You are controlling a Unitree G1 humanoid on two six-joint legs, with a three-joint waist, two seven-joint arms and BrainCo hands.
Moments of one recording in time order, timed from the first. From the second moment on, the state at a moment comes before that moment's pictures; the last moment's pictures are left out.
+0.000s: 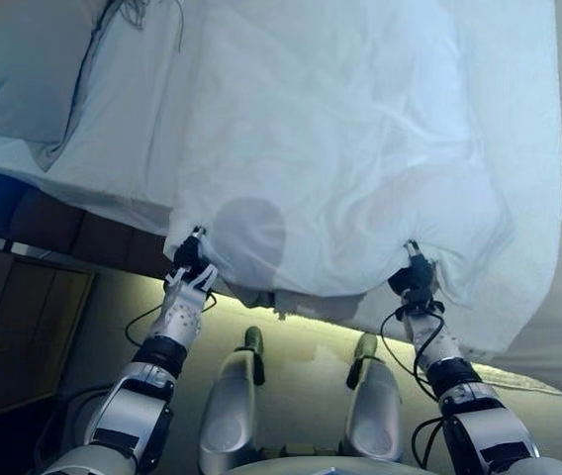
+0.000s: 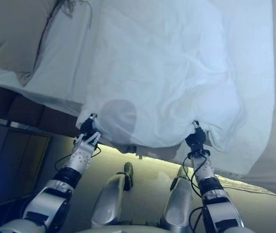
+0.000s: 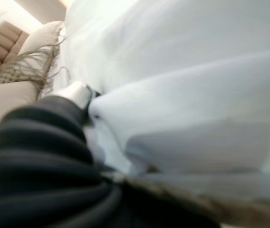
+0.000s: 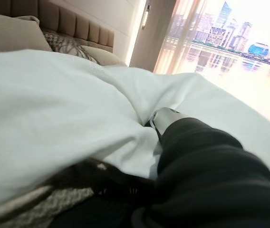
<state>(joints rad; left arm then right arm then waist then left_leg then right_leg) -0.49 0.27 -0.21 0.73 -1.19 -0.16 0.12 -0.37 -0.28 0.08 0.83 1.59 -0.10 0.45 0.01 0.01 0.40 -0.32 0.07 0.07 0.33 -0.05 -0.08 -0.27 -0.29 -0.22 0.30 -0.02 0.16</state>
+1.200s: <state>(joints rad) -0.21 0.20 -0.13 0.73 -1.03 0.04 0.05 0.02 -0.16 0.04 0.75 1.54 -0.05 0.33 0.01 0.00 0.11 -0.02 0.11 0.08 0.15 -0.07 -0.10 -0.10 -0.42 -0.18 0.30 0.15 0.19</state>
